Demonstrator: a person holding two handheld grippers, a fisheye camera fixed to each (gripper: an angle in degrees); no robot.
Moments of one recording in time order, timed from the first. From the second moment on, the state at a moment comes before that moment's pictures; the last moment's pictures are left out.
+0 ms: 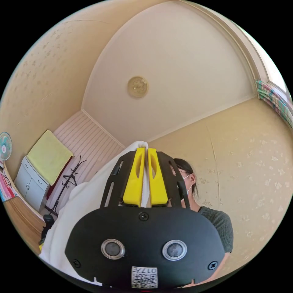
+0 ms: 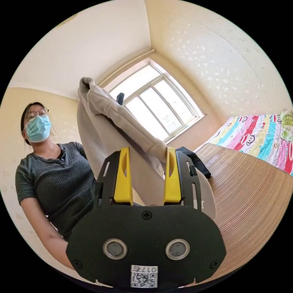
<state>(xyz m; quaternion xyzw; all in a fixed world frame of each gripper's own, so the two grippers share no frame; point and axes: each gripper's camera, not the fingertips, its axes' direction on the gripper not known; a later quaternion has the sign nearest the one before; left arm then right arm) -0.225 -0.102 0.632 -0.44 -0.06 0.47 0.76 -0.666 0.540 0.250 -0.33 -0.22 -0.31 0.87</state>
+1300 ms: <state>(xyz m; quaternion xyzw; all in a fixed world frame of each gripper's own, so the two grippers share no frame) -0.215 -0.489 0.533 0.14 -0.61 0.57 0.54 -0.409 0.038 0.274 -0.06 0.47 -0.36 0.80</state>
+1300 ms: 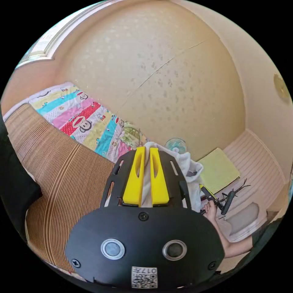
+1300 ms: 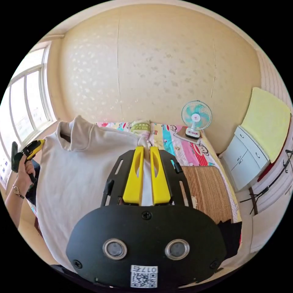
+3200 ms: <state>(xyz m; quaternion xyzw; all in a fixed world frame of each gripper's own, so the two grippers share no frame) -0.163 -0.377 0.055 0.62 -0.37 0.20 0.66 -0.254 -0.025 -0.091 -0.45 0.45 -0.13 0.76</state>
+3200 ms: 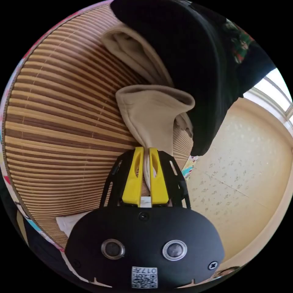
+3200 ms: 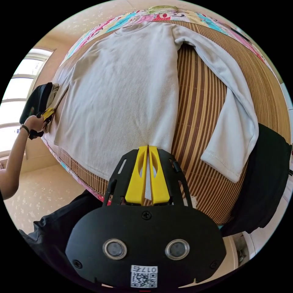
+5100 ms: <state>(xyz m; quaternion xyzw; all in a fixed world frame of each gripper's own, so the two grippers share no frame) -0.379 -0.345 0.223 0.20 -0.85 0.30 0.40 -0.394 -0.062 0.014 -0.32 0.41 -0.10 0.85</state>
